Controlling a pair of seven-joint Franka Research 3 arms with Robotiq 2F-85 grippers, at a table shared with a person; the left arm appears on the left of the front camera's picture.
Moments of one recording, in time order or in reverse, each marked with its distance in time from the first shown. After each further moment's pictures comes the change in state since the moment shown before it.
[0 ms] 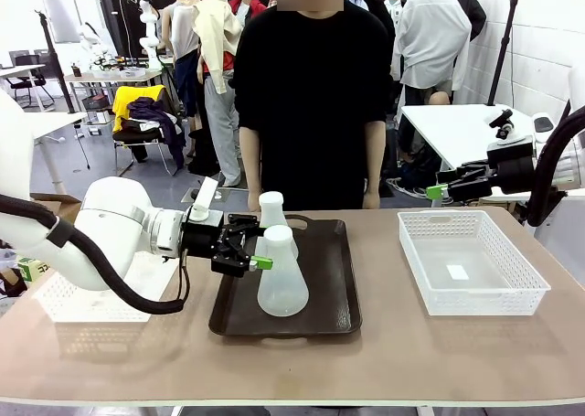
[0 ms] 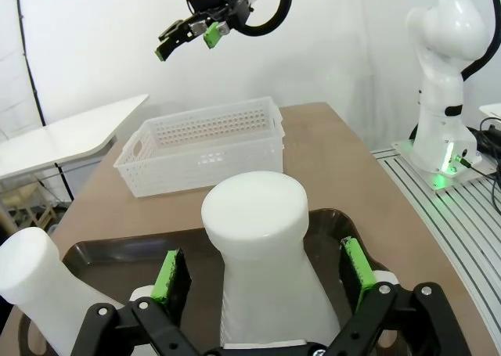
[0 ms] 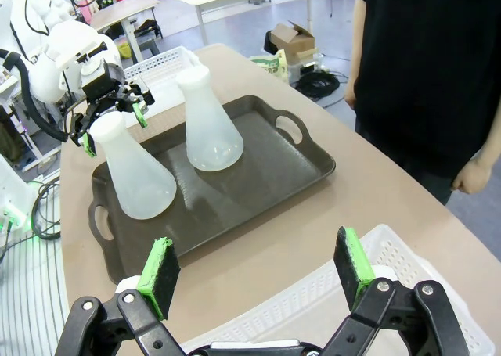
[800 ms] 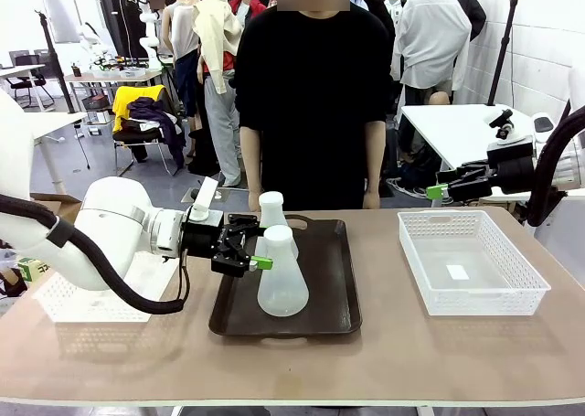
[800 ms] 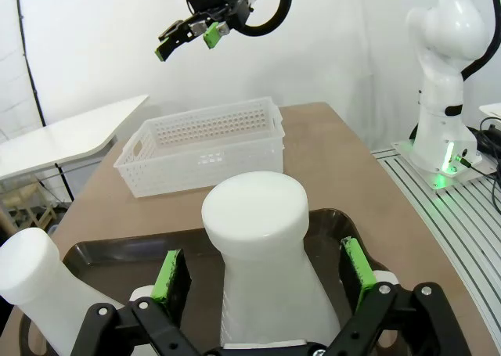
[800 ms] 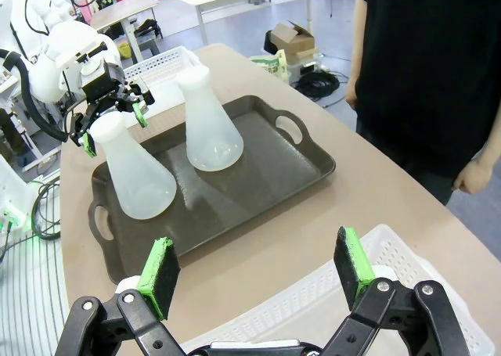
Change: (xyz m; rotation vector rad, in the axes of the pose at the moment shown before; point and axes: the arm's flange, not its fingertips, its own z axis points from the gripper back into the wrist) left arm 0.000 0.000 0.000 0.000 0.000 -0.002; right arm 0.000 0.000 0.000 0.000 0.000 0.000
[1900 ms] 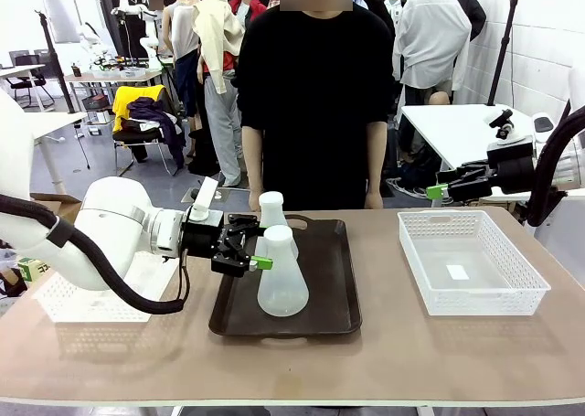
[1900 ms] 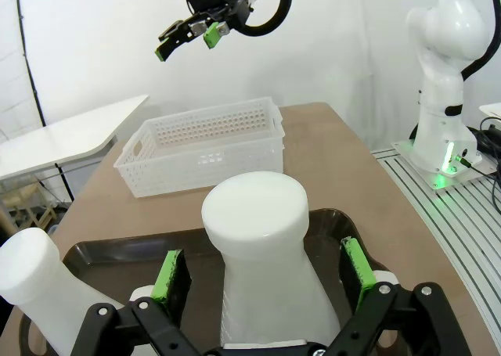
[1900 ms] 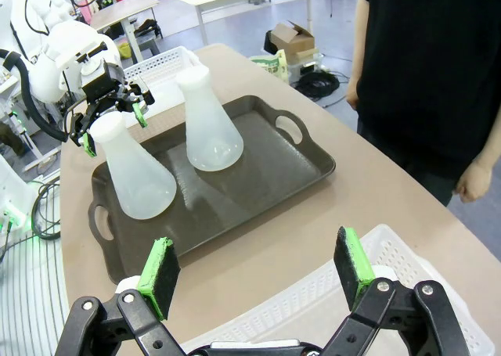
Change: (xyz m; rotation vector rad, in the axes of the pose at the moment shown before) left arm 0.000 0.000 0.000 0.000 0.000 0.000; right arm 0.000 0.000 0.000 0.000 0.000 0.000
